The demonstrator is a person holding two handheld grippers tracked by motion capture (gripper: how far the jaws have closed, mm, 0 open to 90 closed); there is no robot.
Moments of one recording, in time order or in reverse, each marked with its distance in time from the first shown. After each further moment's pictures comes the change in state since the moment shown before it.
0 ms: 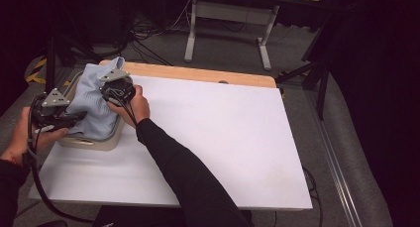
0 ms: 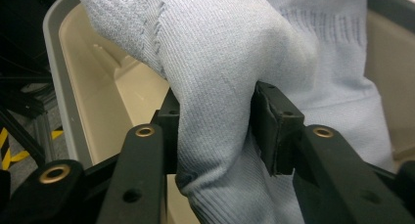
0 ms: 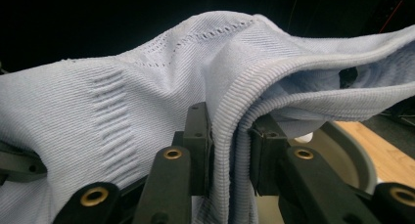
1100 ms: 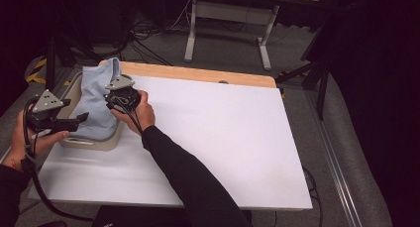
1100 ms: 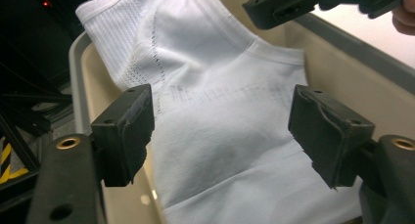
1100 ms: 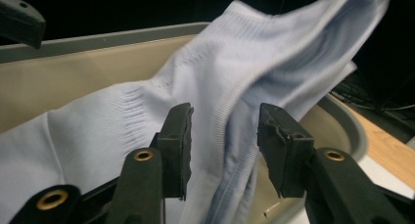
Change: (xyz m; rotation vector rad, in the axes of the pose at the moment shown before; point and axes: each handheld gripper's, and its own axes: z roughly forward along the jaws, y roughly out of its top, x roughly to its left) left arm -0.009 -0.002 -0.013 -0.140 0.034 -0.041; right arm 0.004 -0.020 -0.014 -0.008 -0.053 -0.001
